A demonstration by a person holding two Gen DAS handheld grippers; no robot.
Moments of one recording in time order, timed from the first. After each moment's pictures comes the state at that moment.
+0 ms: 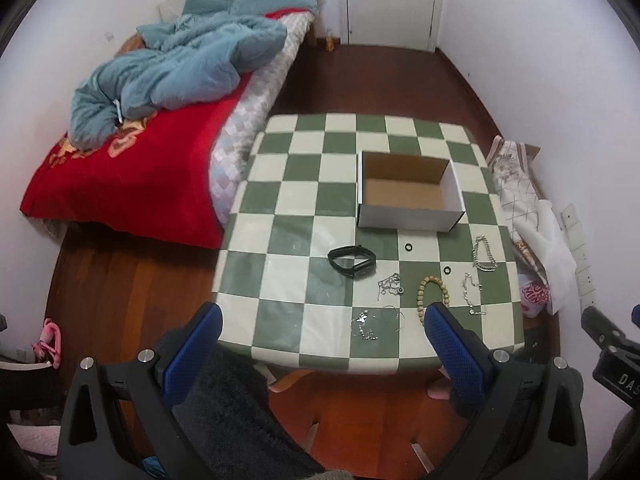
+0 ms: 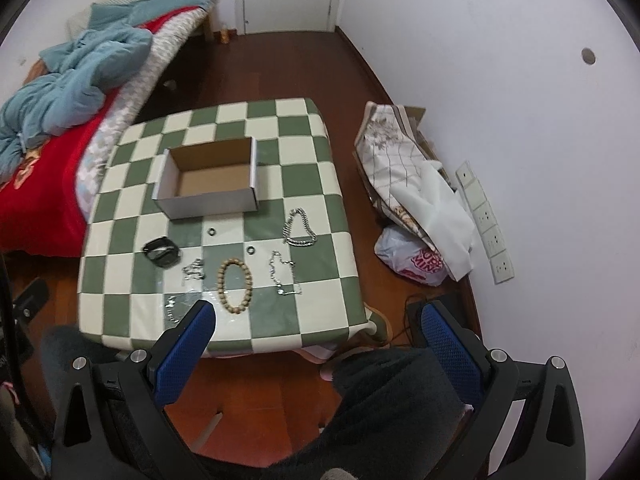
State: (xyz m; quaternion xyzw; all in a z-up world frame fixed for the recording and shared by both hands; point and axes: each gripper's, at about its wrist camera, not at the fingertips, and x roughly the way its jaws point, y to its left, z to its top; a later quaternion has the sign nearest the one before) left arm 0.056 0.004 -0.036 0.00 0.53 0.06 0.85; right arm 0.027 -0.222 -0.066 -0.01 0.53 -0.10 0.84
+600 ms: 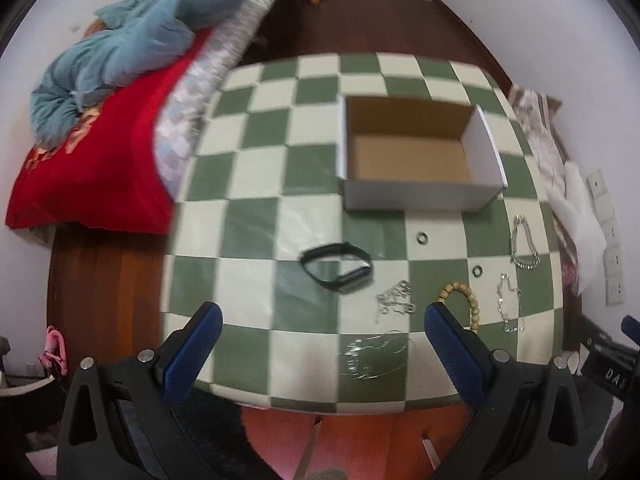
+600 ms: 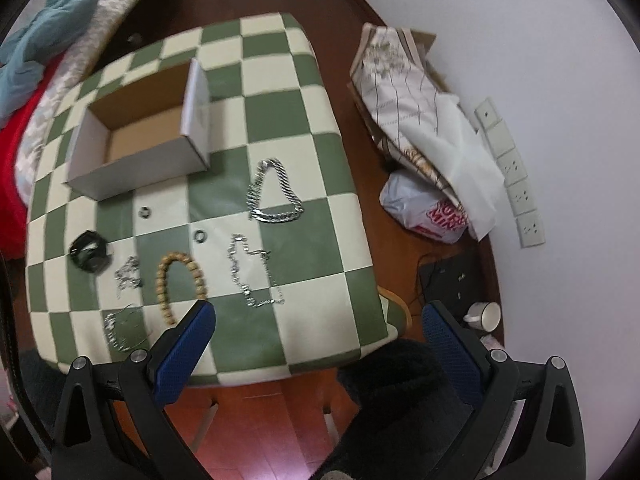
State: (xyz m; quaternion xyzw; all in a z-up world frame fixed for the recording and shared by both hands) left arm 0.145 -0.021 -0.155 0.03 0.60 0.04 0.80; right arm 0.119 -0.264 -0.216 0.02 0.63 -0.12 0.77
